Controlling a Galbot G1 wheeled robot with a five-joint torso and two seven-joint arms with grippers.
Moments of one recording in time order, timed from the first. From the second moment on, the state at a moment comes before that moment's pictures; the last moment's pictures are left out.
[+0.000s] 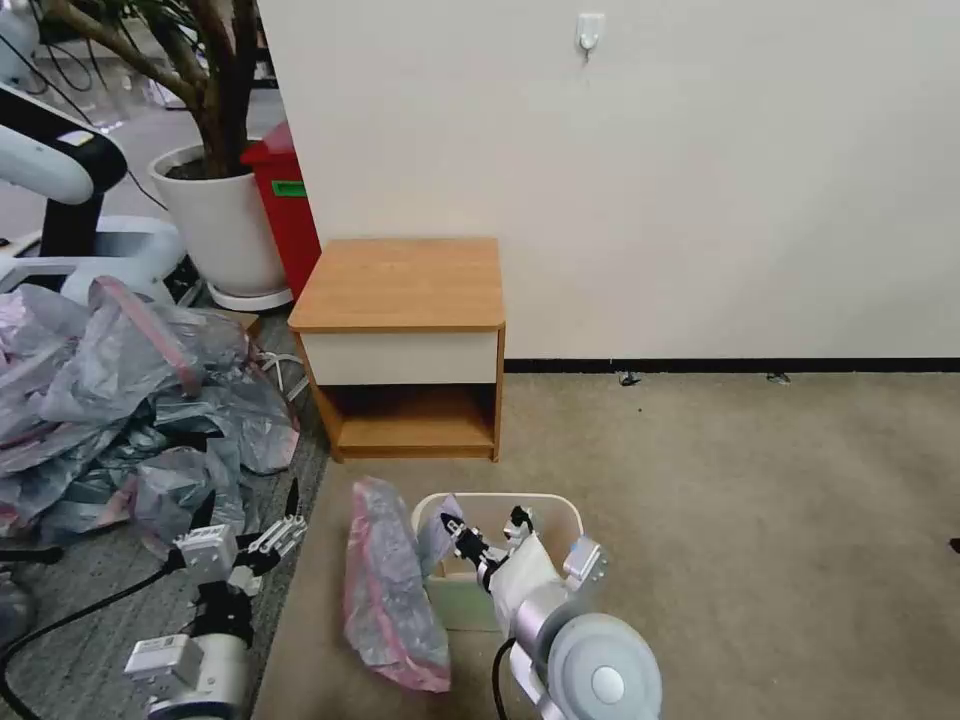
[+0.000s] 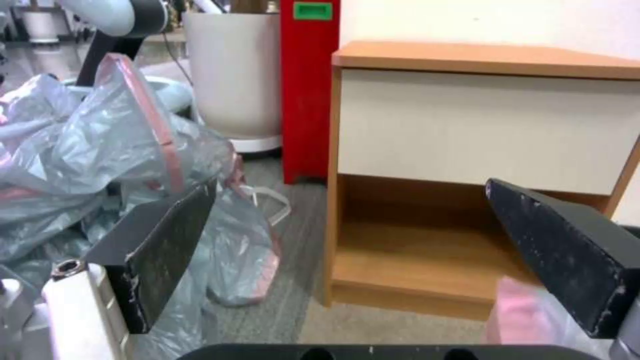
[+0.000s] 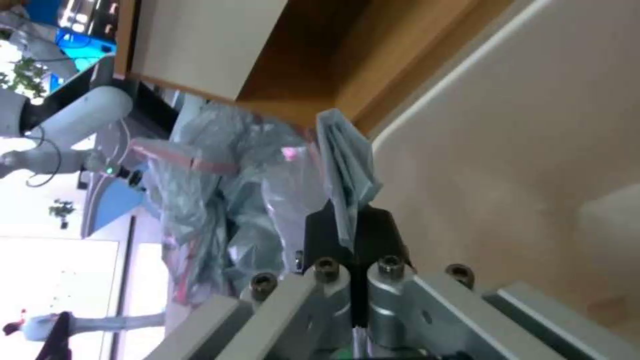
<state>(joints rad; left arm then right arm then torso) 1.81 -1.60 -0.77 -2.24 -0.17 -0.03 0.06 -1.40 1.42 0.00 2.12 1.18 -0.31 0.58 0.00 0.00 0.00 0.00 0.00</state>
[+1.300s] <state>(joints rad) 1.80 -1.52 -0.75 -2.27 -0.19 -0.01 0.07 -1.44 1.33 0.02 2.05 0.74 -0.26 0.50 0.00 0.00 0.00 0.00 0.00</state>
